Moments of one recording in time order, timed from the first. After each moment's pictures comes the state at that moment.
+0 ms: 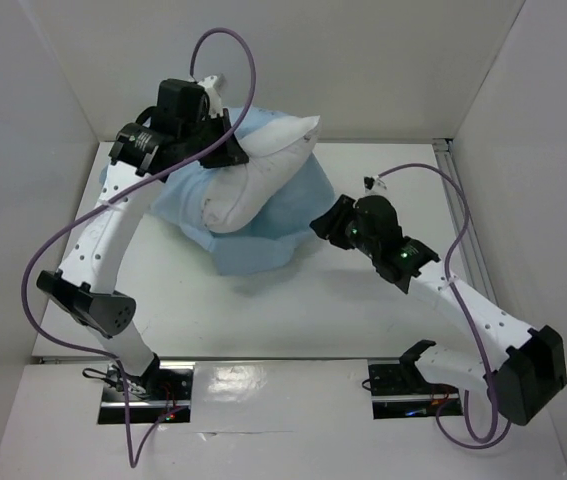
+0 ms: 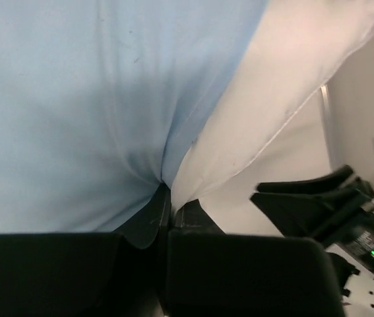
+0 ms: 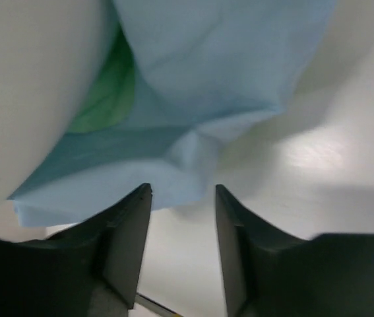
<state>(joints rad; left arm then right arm) -0.44 1.70 2.12 -1.04 0.12 -0.45 0.58 1.07 0.86 -0.29 0.14 0.86</state>
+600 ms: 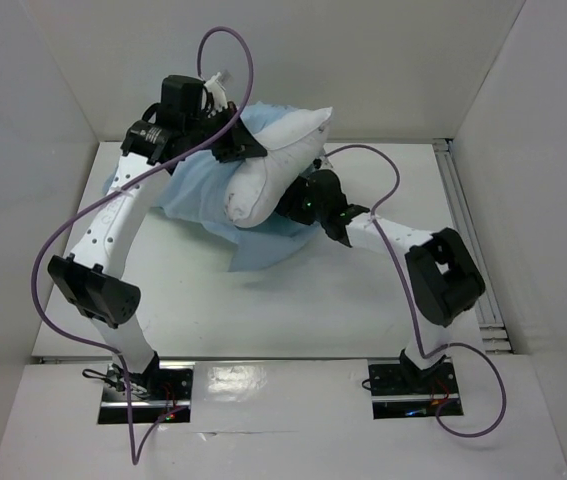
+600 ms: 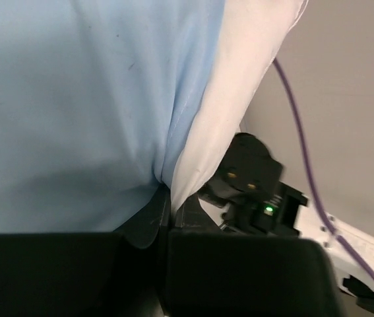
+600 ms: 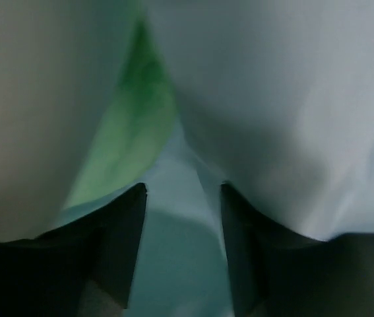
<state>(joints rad) -0.36 1.74 2.06 -0.83 0.46 -0.61 0.56 1.70 1.11 0.13 -0.06 0.80</state>
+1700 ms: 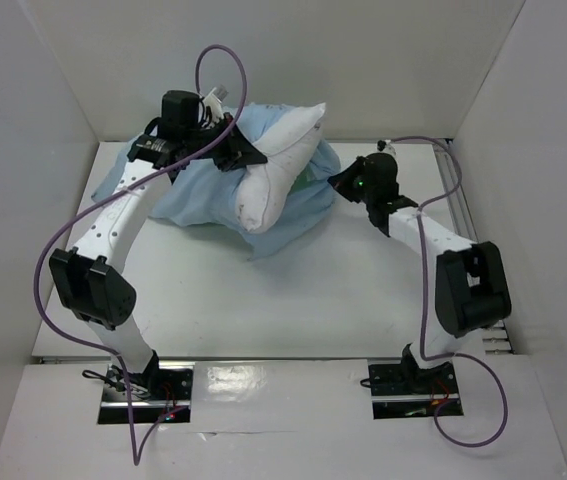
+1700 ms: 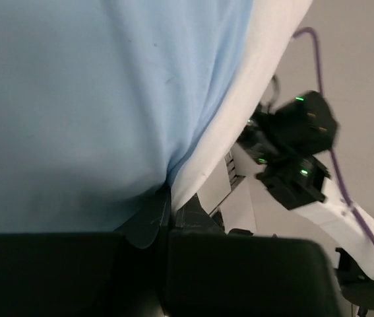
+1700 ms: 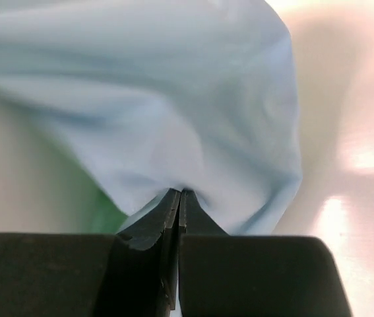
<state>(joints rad) -0.29 1.72 1.86 -0.63 0.61 -0.71 0.29 1.67 1.09 0.17 0.00 0.84</state>
